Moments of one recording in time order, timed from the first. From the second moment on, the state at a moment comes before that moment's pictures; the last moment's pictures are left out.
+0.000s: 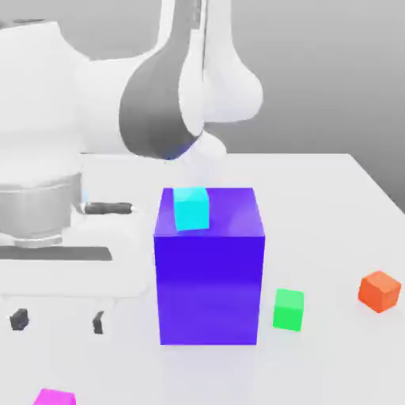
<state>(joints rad) -0.06 0.27 -0.24 -2.18 0.22 2.54 0.45</state>
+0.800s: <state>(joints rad) -0.01 0.34 -0.20 -2.29 0.13 2.61 0.37</state>
